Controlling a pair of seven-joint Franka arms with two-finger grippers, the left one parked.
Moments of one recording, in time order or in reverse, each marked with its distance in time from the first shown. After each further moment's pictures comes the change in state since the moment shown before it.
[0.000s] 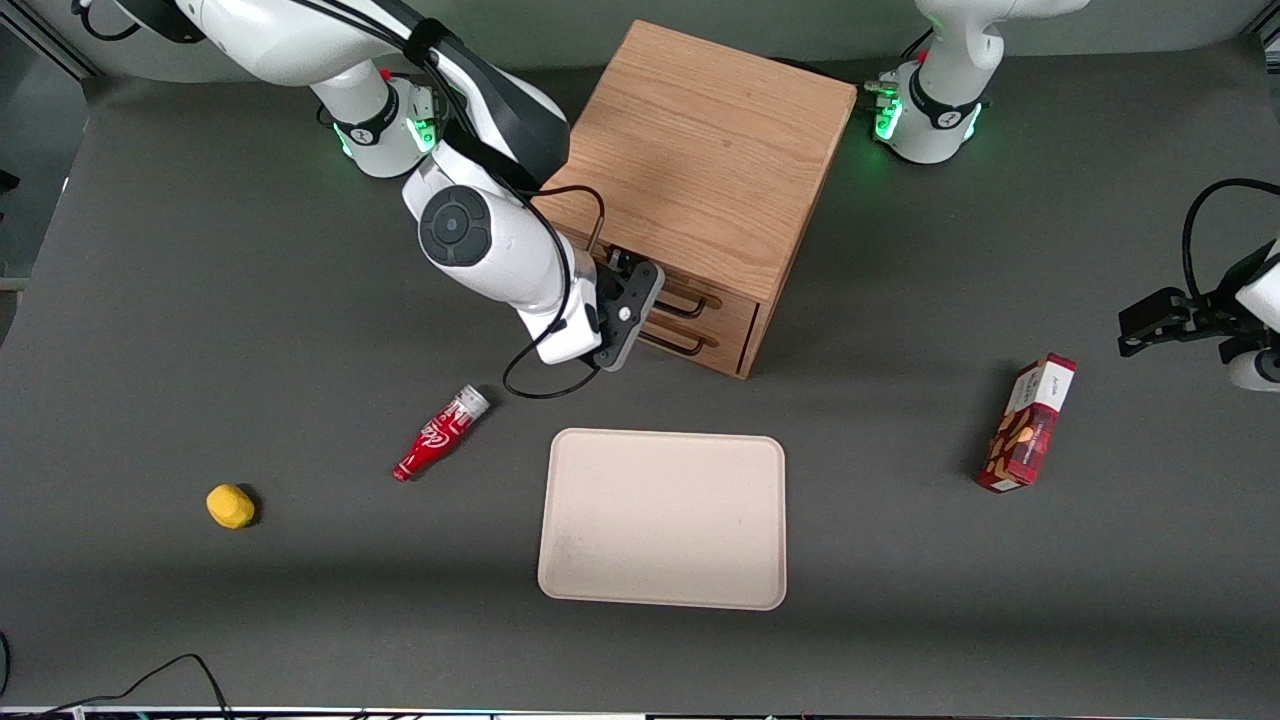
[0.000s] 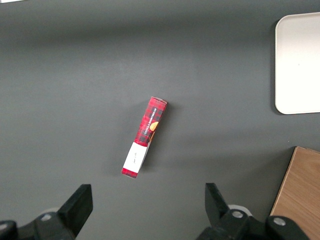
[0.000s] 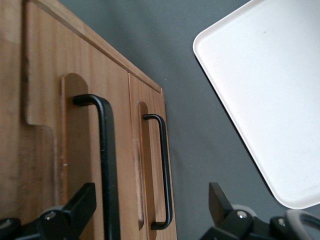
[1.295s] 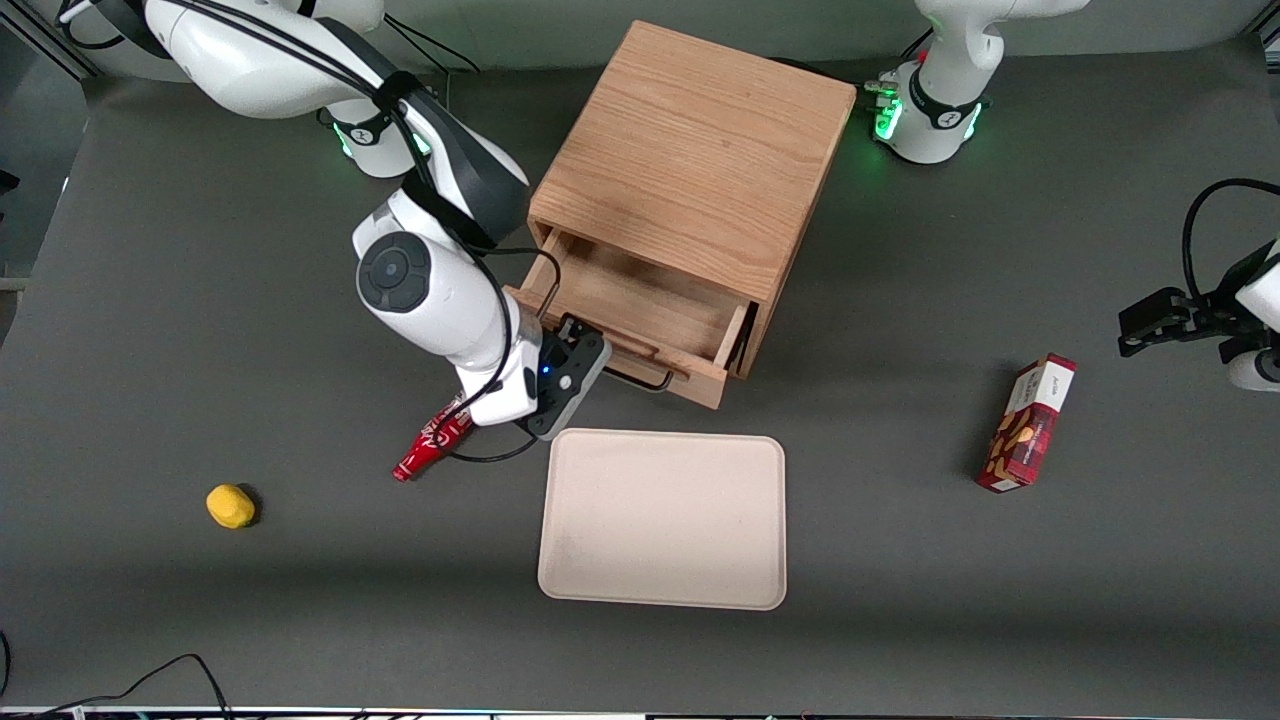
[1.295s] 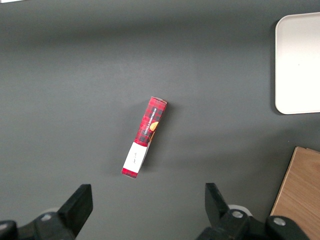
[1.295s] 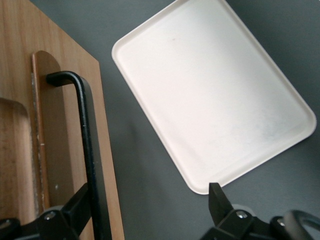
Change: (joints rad) arm -0.028 0.052 -0.097 0.099 -0.134 0.025 0.009
